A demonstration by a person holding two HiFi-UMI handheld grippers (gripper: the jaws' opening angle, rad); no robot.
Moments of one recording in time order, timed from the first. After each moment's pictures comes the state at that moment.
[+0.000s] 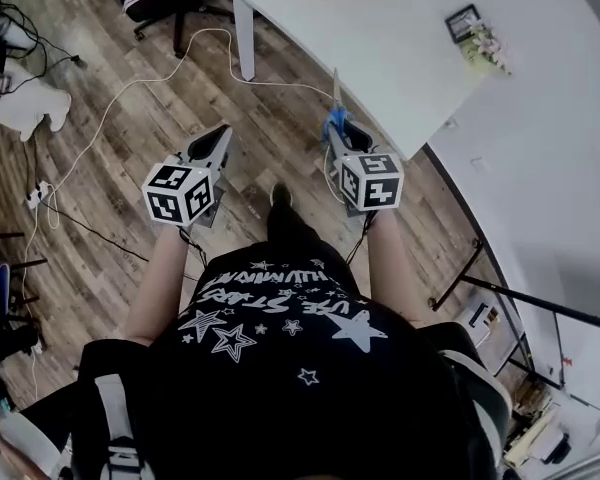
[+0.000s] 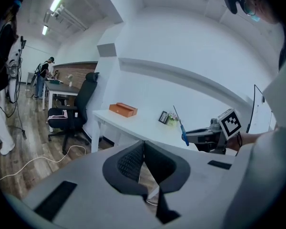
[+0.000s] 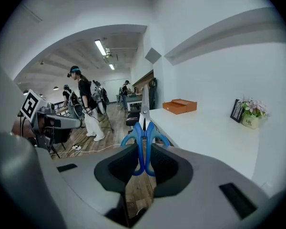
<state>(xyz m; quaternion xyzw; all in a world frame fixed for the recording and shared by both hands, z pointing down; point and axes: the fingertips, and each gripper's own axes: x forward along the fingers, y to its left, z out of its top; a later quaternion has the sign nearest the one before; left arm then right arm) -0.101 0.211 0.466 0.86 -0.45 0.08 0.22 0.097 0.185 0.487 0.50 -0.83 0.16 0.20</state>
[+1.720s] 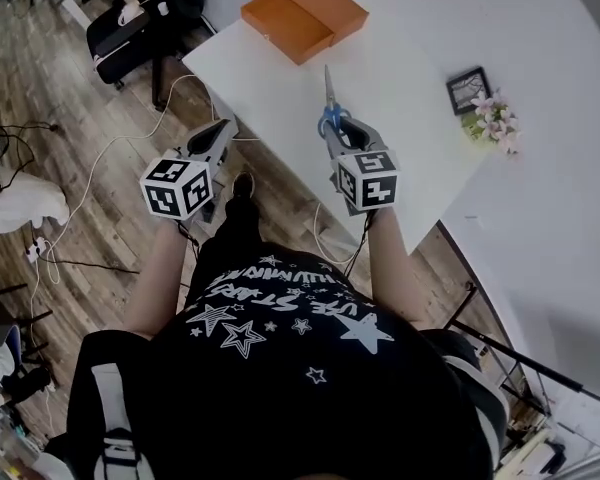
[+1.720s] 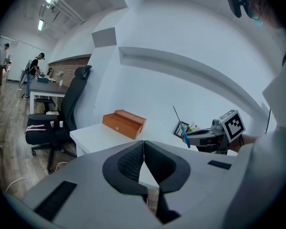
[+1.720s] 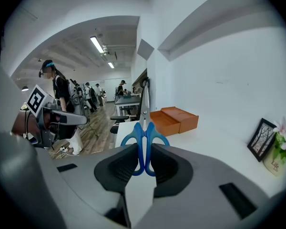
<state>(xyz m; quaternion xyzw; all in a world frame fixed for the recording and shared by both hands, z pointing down) -0.026 -0.177 0.453 0.87 -0.44 0.08 0.22 0.161 -0.190 0.471 0.49 -0.83 0.15 0.21</state>
